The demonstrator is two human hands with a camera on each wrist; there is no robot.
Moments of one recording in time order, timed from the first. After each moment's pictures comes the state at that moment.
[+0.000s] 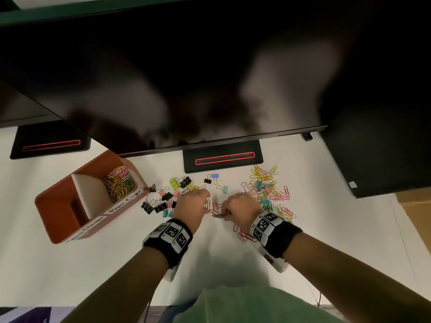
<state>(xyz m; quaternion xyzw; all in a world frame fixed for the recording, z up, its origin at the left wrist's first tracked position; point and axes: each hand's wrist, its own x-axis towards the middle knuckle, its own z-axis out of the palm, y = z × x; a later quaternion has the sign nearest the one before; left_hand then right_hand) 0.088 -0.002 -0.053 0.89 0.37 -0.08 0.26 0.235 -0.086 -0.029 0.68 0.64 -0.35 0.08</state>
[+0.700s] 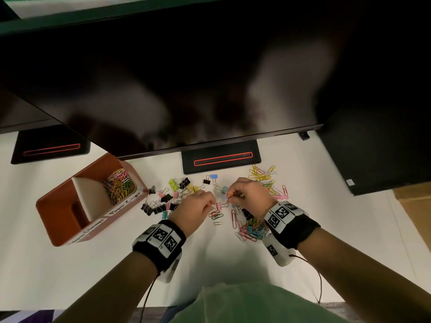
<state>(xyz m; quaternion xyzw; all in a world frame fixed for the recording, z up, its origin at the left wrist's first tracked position) 0.088 -0.003 -0.024 0.88 0.29 -0.05 0.36 0.265 -0.095 -0.013 0.73 0.54 -0.37 -0.21</state>
